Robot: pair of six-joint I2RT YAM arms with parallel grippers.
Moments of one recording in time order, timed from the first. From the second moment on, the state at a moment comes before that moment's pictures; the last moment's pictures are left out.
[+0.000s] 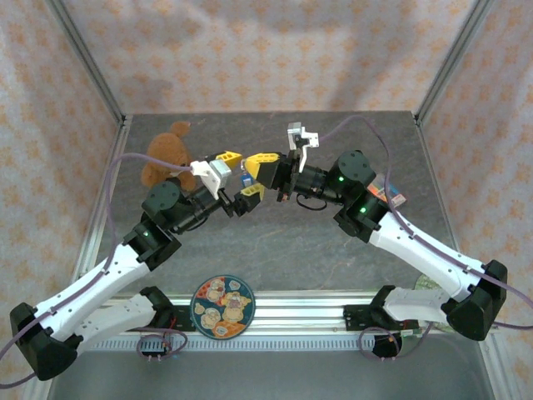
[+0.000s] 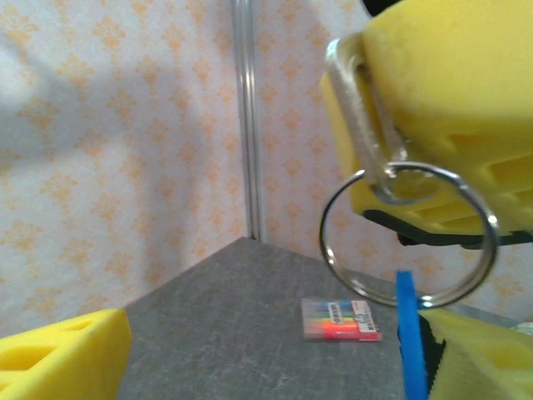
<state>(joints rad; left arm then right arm) -0.67 0.90 0.81 0.21 0.17 0.03 0.82 1.18 1.11 0.32 -0.53 0.58</state>
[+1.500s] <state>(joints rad) -0.69 0.86 0.89 0.07 0.18 0.09 0.79 1.17 1.17 0.17 -0.51 0.51</state>
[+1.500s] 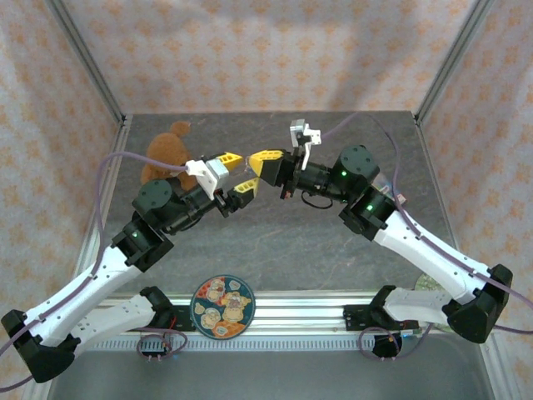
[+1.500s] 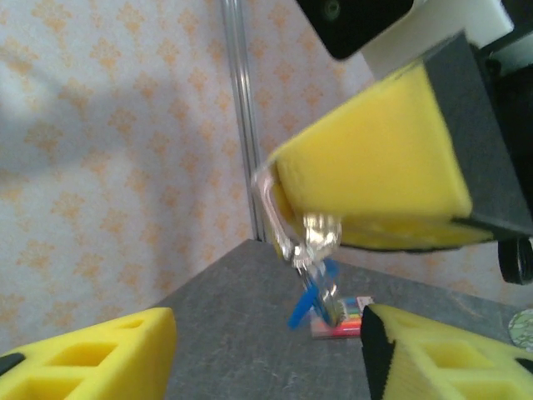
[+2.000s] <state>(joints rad) -0.69 0.80 0.65 0.24 0.07 0.08 0.71 1.35 1.31 -0.12 -0.54 0.86</state>
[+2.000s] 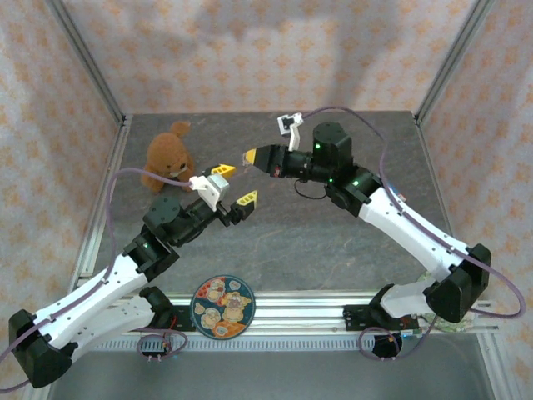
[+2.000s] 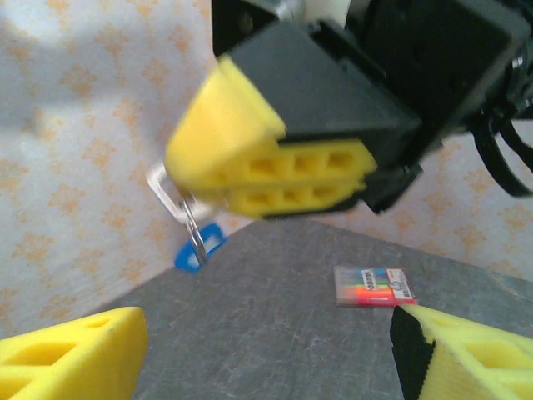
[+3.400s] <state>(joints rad) -0.69 0.90 0.65 0.44 -0.03 0.19 0.72 1.35 1.20 0.19 -0.68 1.20</state>
